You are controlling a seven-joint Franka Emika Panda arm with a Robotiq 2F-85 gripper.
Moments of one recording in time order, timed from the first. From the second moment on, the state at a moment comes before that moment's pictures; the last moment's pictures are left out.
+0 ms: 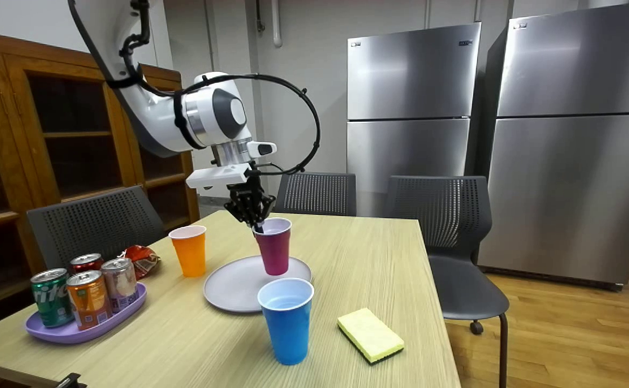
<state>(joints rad) 0.06 0.34 -0.08 -2.18 -0.28 2.62 0.26</state>
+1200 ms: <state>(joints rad) 0.06 0.51 -0.10 -2.00 -0.24 2.61 0.25</state>
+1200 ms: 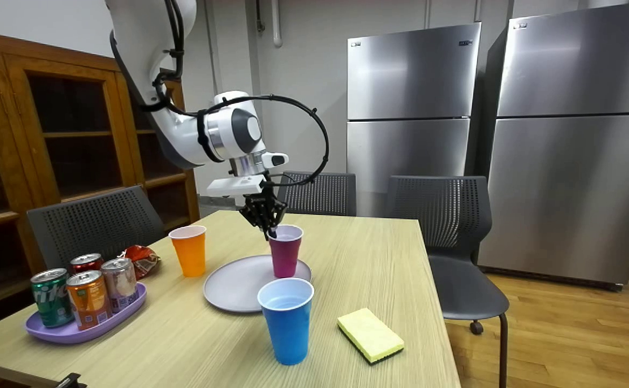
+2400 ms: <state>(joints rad) 0.10 0.40 -0.10 -2.01 -0.24 2.61 0.25</state>
